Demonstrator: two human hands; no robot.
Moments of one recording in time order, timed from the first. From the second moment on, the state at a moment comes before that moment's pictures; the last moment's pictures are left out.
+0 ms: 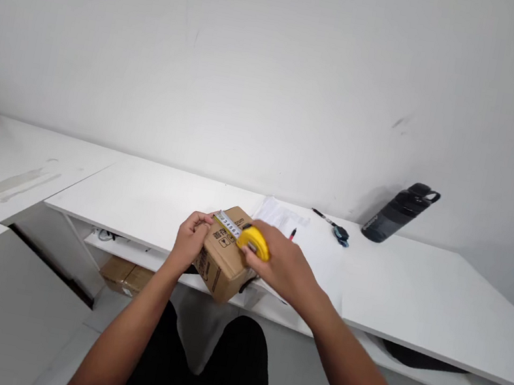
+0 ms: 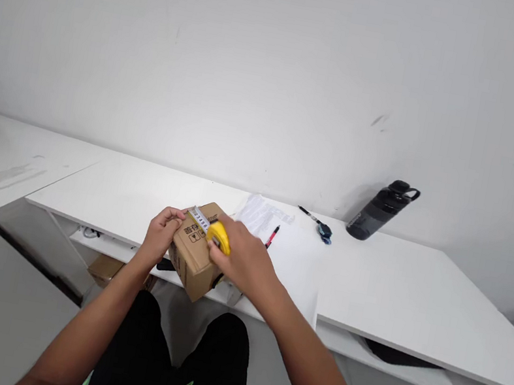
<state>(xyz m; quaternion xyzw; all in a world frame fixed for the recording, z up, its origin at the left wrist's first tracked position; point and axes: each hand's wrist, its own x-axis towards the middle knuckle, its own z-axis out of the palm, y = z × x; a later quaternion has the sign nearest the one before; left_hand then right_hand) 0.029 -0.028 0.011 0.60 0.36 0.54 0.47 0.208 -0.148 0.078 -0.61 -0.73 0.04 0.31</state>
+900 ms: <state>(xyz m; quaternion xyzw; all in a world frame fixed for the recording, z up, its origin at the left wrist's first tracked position) 0.027 -0.027 0.003 0.58 0.32 0.57 0.48 0.158 -0.218 -0.056 -0.55 -0.21 0.21 0.78</state>
